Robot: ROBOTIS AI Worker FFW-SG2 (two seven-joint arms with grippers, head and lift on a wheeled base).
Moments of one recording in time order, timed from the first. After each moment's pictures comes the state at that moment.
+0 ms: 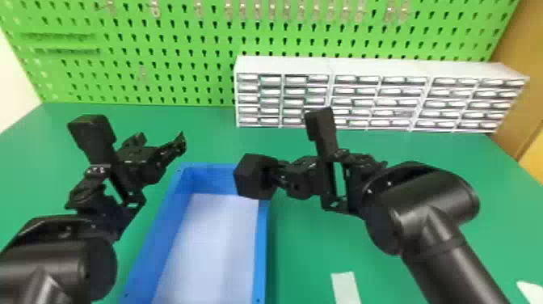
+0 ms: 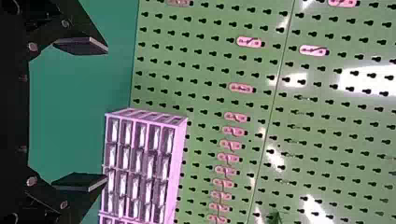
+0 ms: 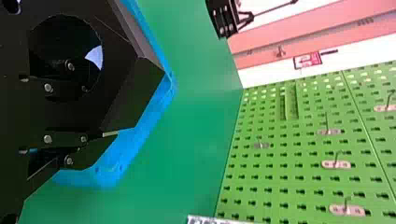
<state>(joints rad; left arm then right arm) -0.09 0.09 0.08 -1.77 0.25 0.34 -0.19 -0.39 -0.15 0.38 -1.67 -0.25 0.80 0.47</state>
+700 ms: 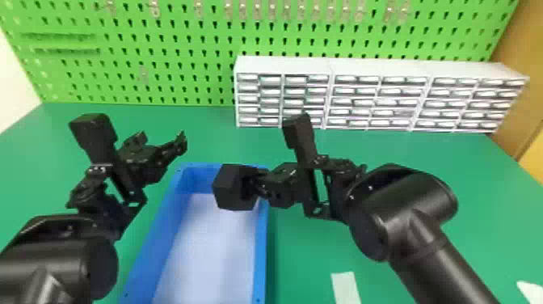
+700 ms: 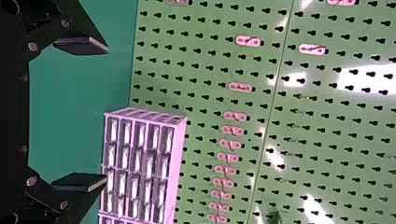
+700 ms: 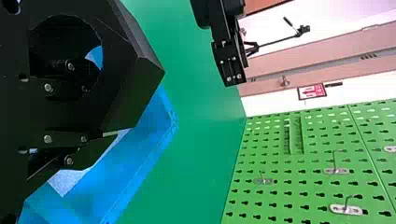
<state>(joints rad) -0.09 0.09 0.07 -1.77 0.25 0.34 -0.18 -0.41 -0.16 0.48 -1.66 -0.30 0.76 0.47</state>
